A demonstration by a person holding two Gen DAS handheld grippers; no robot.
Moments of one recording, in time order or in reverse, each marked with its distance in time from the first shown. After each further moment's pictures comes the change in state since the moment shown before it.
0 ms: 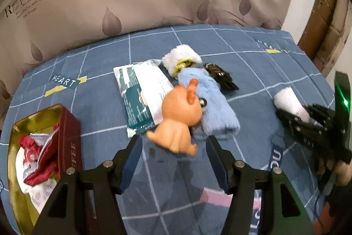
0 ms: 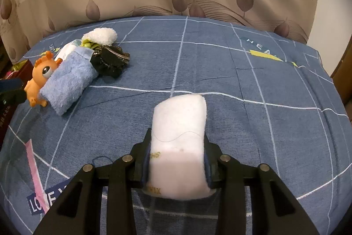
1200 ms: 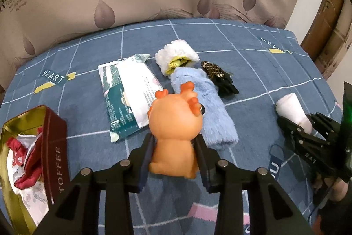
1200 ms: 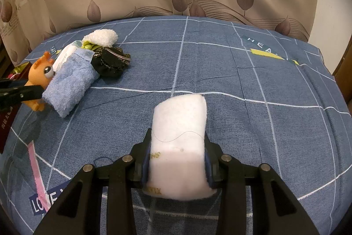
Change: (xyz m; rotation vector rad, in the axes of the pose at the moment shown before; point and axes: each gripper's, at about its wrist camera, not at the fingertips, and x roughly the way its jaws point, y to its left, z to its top) left arm 0.029 -0.015 0.021 -0.045 0.052 -0.014; right arm 0.000 0.000 0.001 0.008 0.002 0.008
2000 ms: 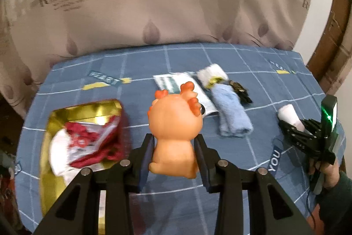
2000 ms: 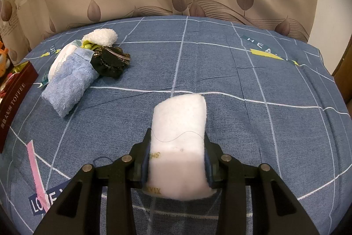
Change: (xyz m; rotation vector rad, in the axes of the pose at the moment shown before) left arm -0.095 0.053 -0.025 -0.063 -0.093 0.064; right arm 0.000 0.001 0.000 0.001 0.001 0.000
